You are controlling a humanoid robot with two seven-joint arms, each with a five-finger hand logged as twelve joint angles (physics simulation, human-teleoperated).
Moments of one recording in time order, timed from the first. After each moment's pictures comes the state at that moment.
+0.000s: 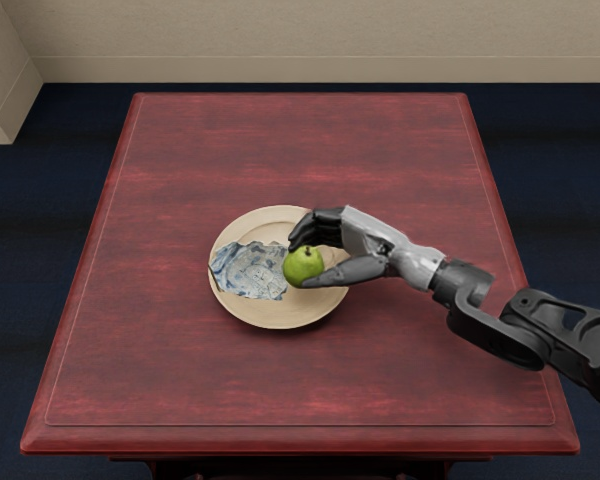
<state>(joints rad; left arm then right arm) 0.03 0.00 0.02 0.00 0.00 0.17 0.13 0.67 -0.40 0.37 1.18 -0.75 0.20 0.47</state>
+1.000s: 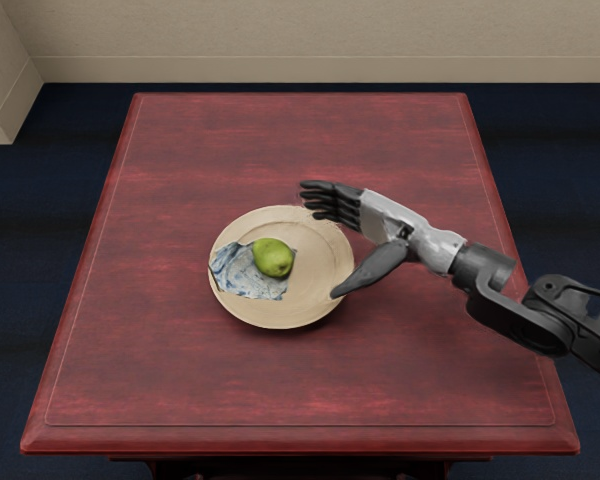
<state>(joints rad) 0.03 0.00 0.02 0.00 0.00 0.17 0.13 0.69 -0.50 0.41 1.22 -0.70 0.25 0.44</state>
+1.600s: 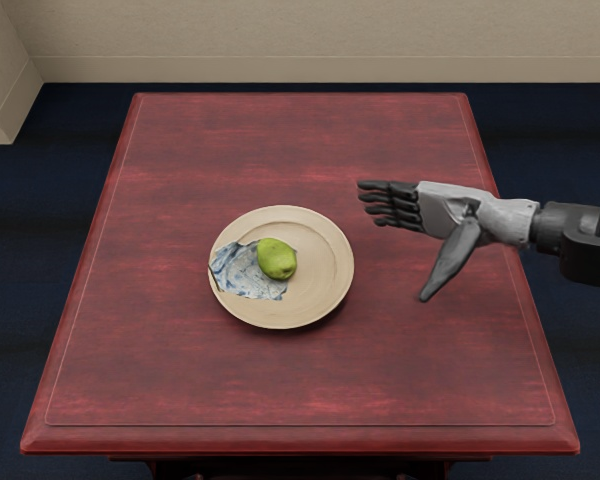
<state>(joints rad) 0.04 0.00 0.02 0.00 0.00 0.17 0.13 0.84 -0.74 0.43 1.27 -0.47 0.59 0.04</state>
